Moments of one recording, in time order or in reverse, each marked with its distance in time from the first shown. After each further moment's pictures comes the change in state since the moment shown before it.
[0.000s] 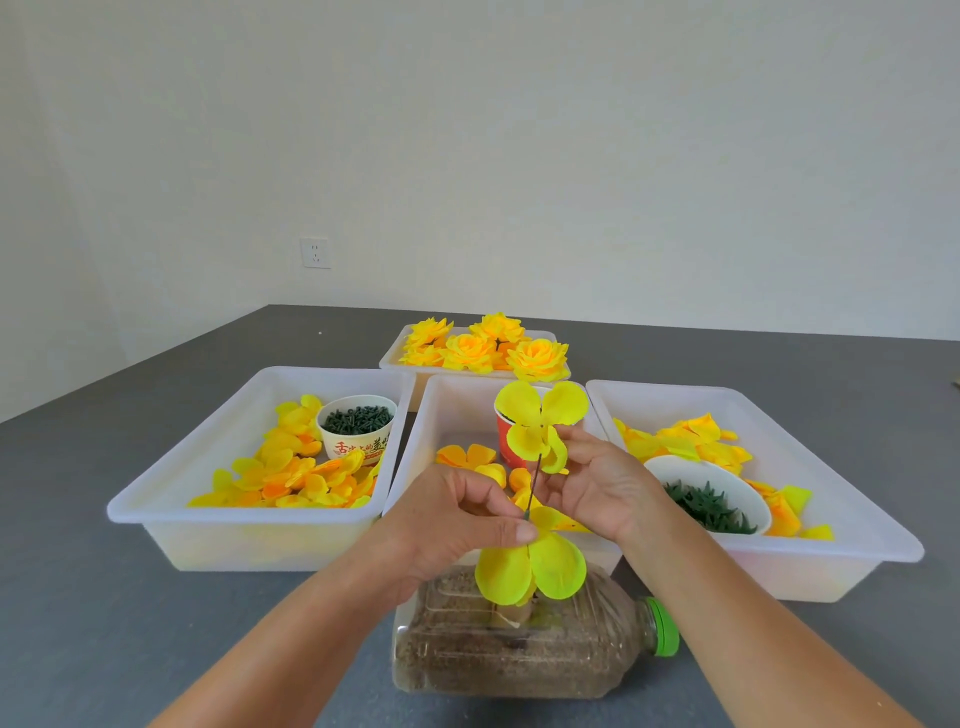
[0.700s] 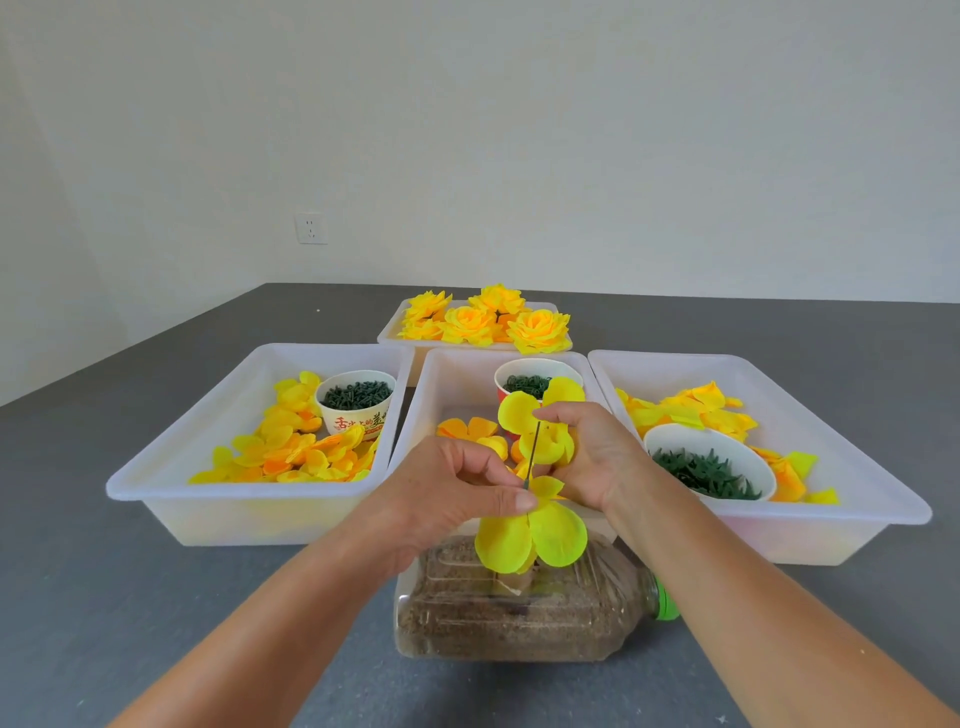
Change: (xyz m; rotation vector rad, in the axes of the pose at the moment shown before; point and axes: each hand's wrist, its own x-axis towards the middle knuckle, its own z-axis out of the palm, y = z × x) left_hand 0.003 -0.002 -0.001 0.004 -0.020 -0.015; right_hand 0.000 0.005 0.015 -0.056 0.180 0.126
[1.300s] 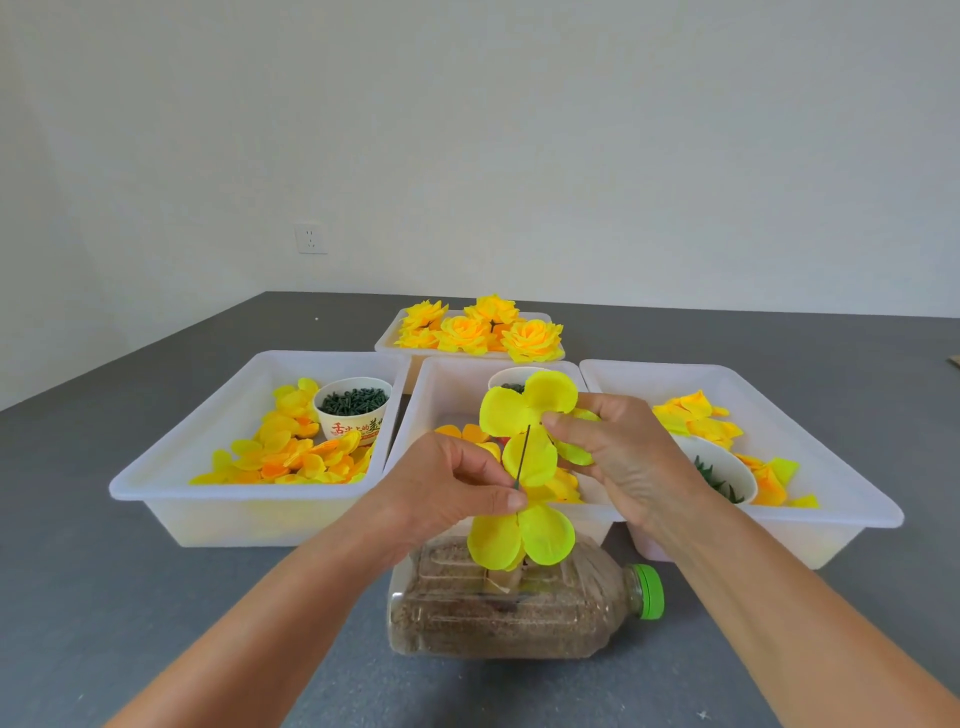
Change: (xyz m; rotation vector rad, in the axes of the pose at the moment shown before) left_hand -0.002 0.007 0.003 0.112 0.021 0.056; right_hand -0.062 -0.009 -0.007 -0.446 -0.051 -0.521
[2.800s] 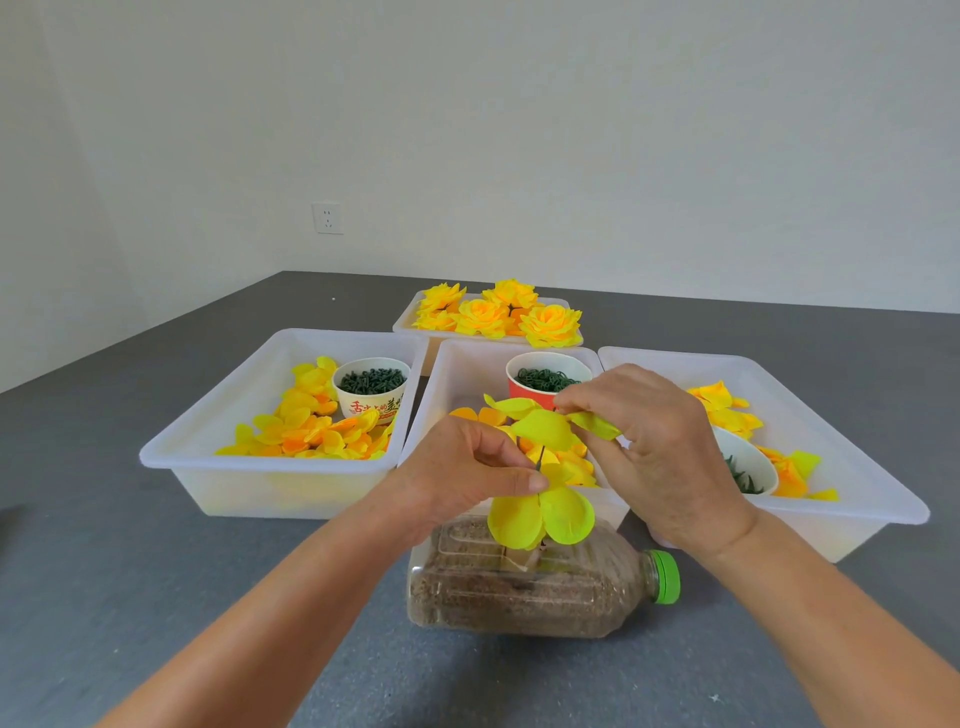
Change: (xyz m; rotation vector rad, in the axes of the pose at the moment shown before) left_hand 0.002 -0.008 0.000 -0.051 0.014 0.016; right_hand -0.023 -0.004 -0.008 -1.029 0.094 -1.177
